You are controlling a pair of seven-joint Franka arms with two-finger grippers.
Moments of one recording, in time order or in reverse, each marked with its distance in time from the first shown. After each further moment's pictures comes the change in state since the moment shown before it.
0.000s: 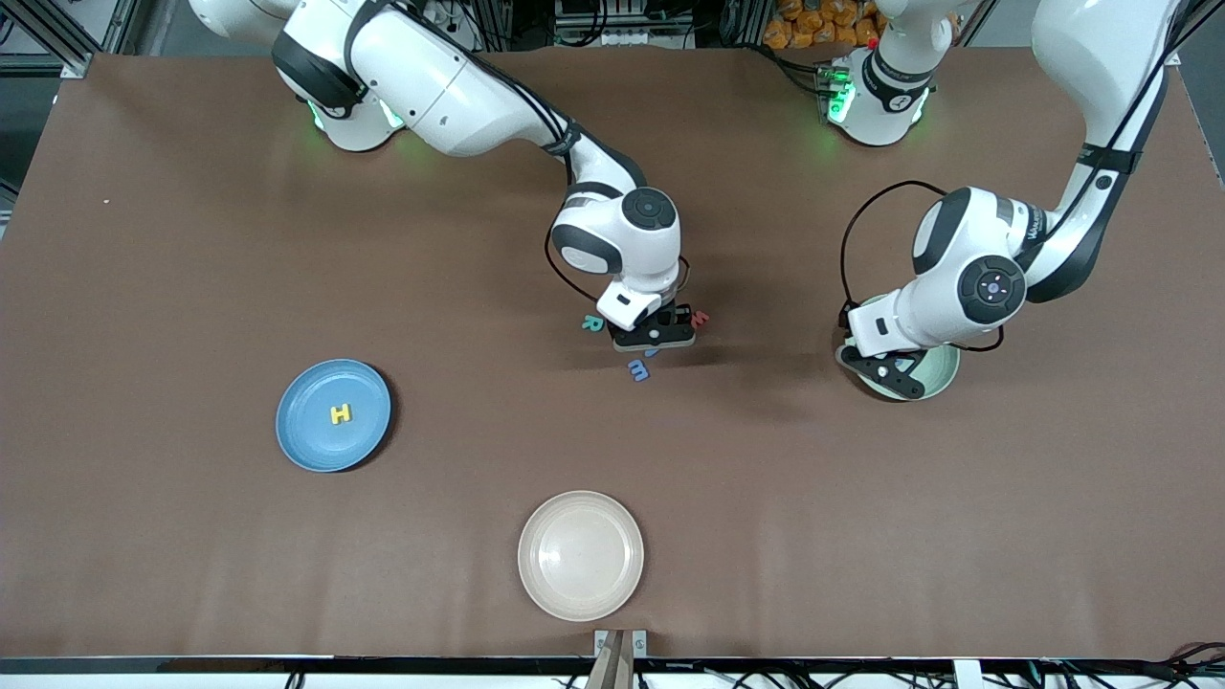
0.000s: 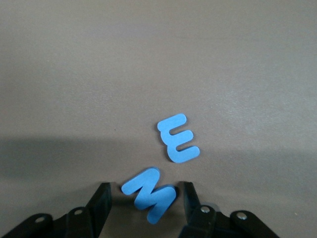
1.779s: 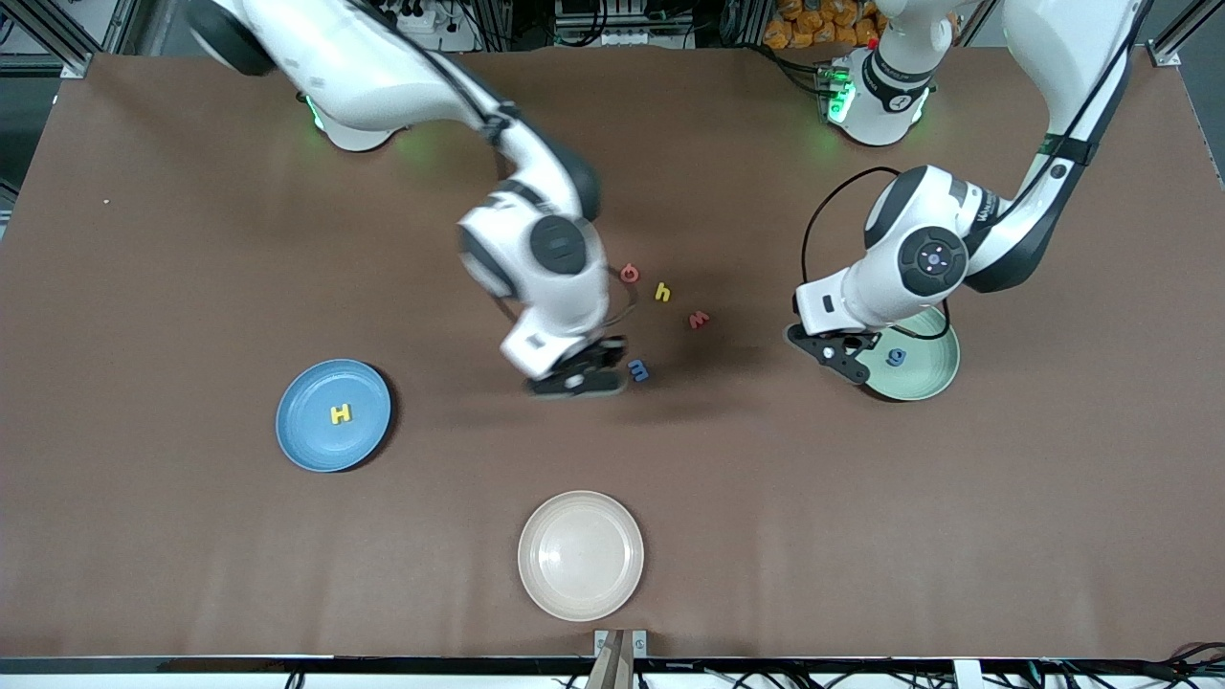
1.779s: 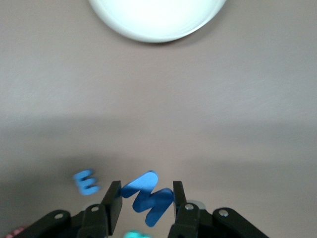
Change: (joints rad) left arm -0.027 -0.003 -0.124 0.013 0.000 0.020 -0.056; right arm -0.266 -0.268 -0.010 0.000 0.300 -0.306 -0.444
